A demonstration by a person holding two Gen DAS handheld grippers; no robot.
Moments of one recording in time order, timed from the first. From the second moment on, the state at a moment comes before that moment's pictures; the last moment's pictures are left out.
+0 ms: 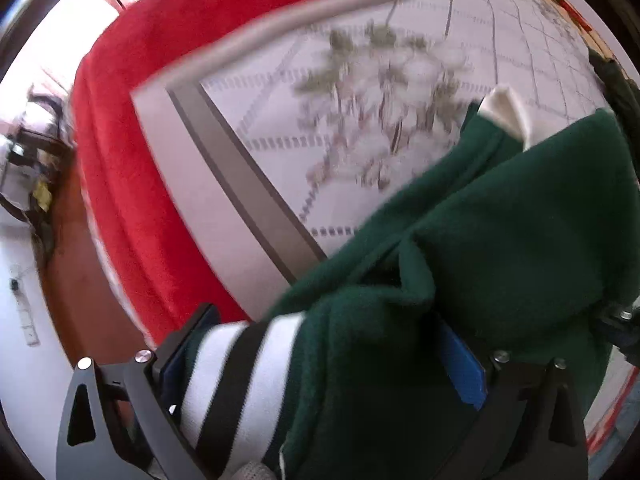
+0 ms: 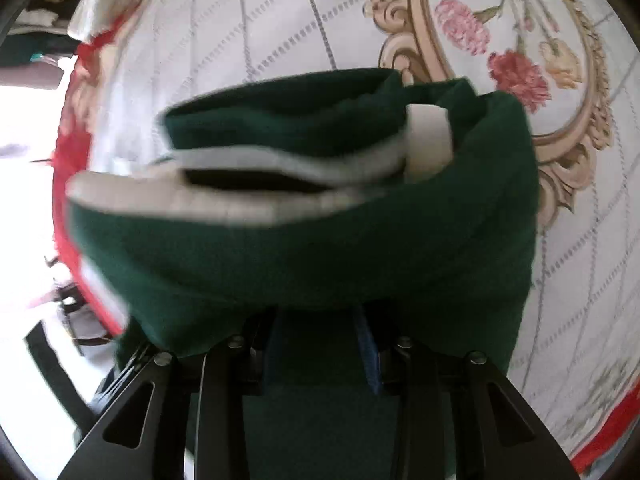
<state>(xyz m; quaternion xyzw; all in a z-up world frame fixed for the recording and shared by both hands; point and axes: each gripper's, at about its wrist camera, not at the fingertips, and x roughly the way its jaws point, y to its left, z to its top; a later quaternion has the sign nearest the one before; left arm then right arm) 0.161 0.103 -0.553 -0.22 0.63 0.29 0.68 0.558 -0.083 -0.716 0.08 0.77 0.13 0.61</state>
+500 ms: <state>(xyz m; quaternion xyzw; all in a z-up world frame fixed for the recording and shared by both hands) 0.271 0.102 -0.562 -0.24 0.62 0.23 0.71 0.611 -0.065 -0.730 0.11 0.72 0.18 0.66</state>
